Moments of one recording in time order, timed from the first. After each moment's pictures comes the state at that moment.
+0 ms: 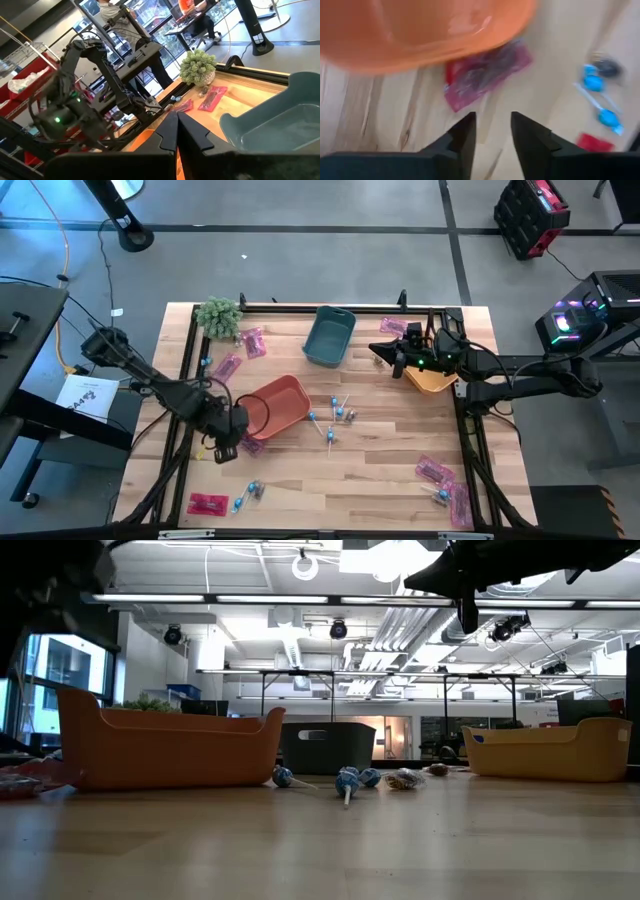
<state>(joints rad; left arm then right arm) -0.55 1.23 0.85 -1.02 -0.03 -0.89 -0.17 0.92 0.58 0.27 0.10 0.63</state>
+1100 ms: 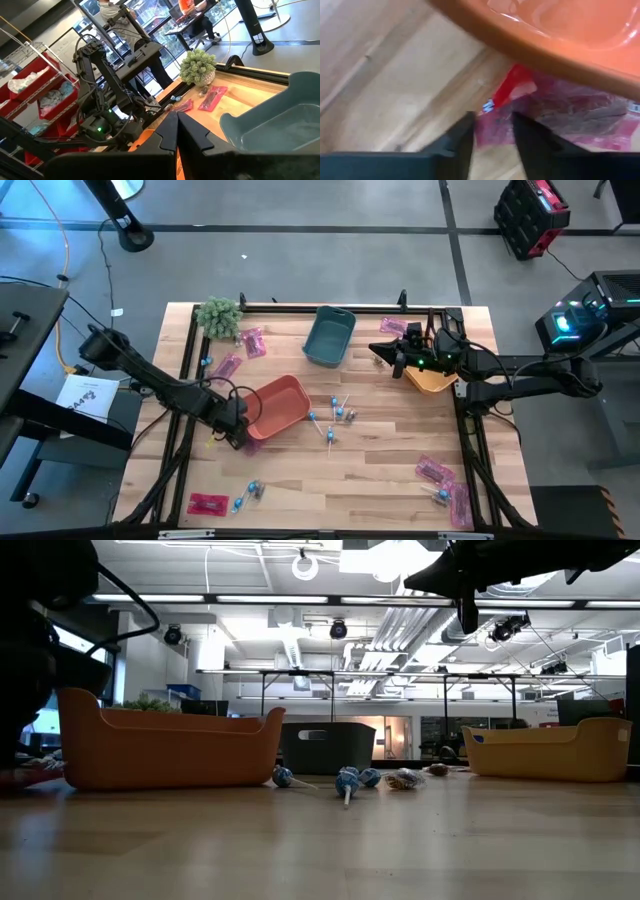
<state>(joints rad) -0.45 1.23 0.50 -0.66 0.00 -1.24 -0.17 0.92 0.58 0.27 0.10 0.63</state>
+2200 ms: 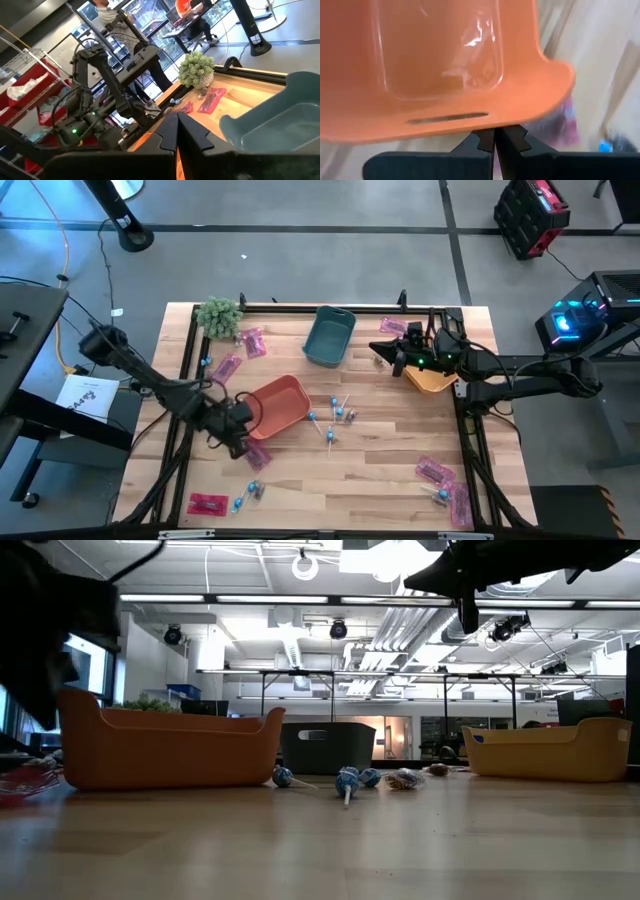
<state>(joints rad) -0.53 1.18 0.60 -0.59 -0.22 -0.97 -0.17 0.92 0.58 0.27 0.12 0.65</state>
